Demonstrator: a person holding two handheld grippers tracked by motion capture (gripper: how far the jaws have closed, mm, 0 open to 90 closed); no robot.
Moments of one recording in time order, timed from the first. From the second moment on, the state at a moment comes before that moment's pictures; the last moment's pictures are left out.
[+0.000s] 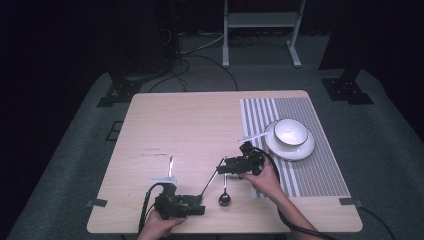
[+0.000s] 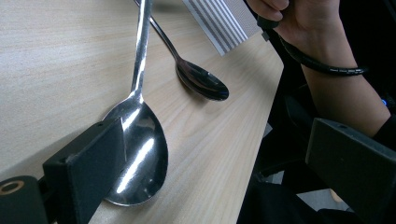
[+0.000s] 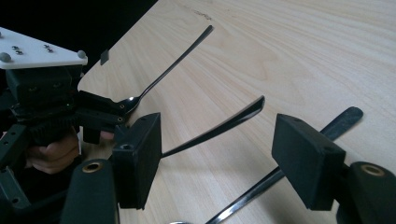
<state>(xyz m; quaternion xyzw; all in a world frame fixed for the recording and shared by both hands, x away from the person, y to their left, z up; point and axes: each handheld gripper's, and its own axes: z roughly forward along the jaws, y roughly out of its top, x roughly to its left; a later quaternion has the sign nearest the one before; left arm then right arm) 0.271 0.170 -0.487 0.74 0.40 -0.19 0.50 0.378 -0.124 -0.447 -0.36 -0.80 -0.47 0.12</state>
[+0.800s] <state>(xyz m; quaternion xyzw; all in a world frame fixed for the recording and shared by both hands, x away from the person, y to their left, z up) 0.271 0.170 -0.487 0.74 0.40 -0.19 0.50 0.378 -0.118 -0.449 -0.38 -0.79 -0.47 0.13</state>
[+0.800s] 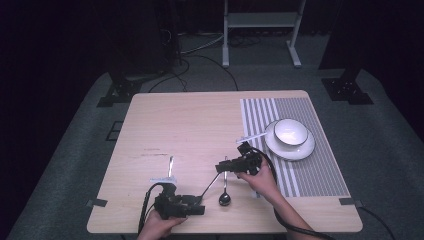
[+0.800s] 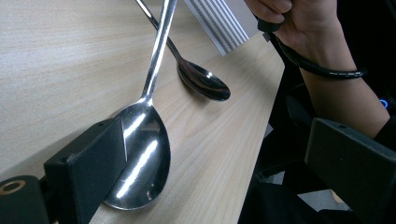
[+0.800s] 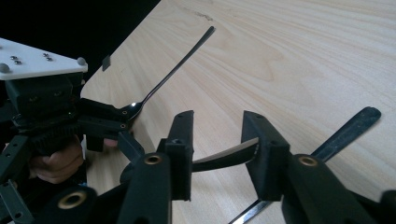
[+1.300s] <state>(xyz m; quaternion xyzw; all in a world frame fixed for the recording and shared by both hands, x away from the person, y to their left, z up) 0.271 0.175 -0.481 0.73 0.40 -0.18 0.52 0.383 -0.124 -0.450 -0.40 -0.75 -0.49 0.19</state>
